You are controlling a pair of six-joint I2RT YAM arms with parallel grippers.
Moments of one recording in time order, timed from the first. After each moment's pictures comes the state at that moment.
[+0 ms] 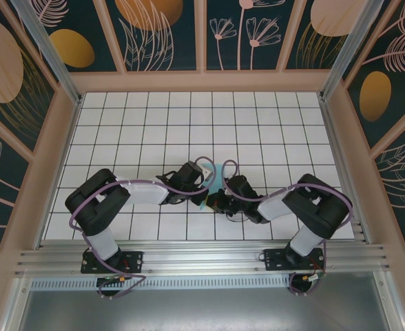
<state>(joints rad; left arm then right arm) -0.84 1.75 0.80 0.02 0.13 -0.29 0.83 1.62 0.38 0.60 -0.37 1.23</state>
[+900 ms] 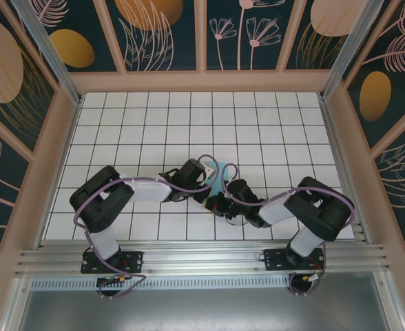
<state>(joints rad) -0.84 1.79 0.84 0.03 0.15 -0.26 0.87 1.60 0.34 0.65 -0.34 1.26</state>
